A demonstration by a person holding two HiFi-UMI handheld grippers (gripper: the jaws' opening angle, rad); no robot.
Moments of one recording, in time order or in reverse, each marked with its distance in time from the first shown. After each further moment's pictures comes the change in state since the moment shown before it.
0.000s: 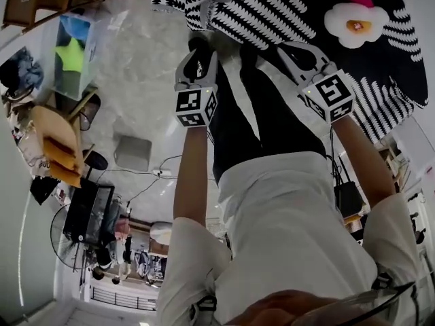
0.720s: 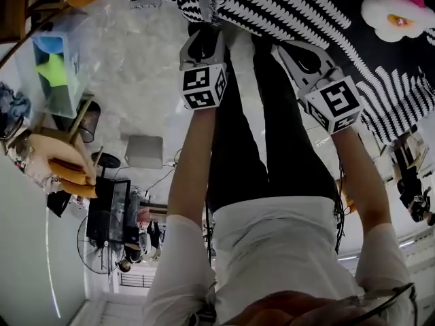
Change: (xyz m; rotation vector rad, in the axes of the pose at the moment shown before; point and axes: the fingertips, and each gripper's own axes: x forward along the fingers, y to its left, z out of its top) left arm 0.145 0.084 -0.125 -0.013 0.192 -0.030; right arm 0.138 -0.011 -0.100 0.244 0.028 -0.051
